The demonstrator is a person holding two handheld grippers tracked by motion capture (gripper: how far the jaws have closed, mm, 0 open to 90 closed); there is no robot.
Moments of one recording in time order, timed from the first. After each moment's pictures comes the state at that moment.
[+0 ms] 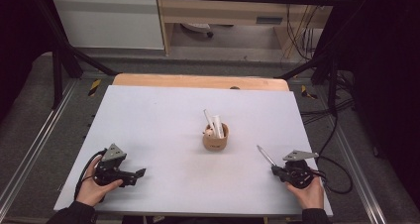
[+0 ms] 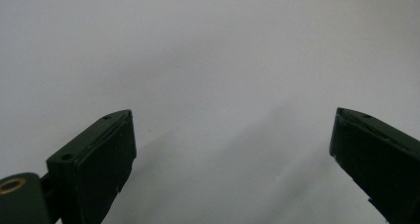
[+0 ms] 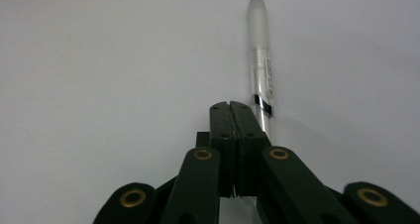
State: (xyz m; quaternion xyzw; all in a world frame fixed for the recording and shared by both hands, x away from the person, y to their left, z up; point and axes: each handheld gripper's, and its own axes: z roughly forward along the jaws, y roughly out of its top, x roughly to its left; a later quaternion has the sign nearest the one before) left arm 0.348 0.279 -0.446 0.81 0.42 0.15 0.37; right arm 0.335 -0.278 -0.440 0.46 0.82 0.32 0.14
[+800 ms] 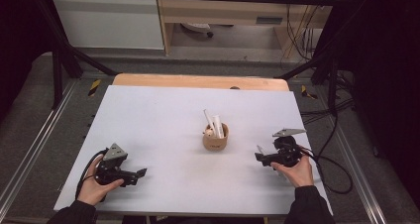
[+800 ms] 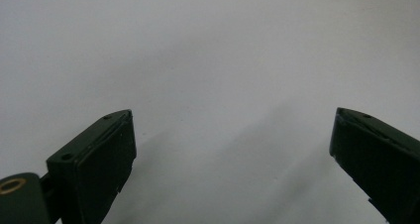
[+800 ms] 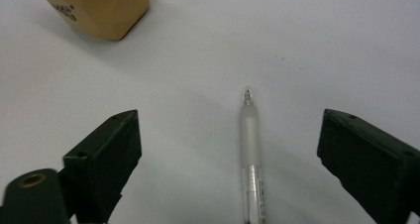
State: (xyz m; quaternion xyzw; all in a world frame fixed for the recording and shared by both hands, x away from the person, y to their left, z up) left arm 0.351 0.276 -0.447 0.82 0.42 0.15 0.37; right arm 0.394 -0.251 -0.416 0.47 0.81 0.33 0.14
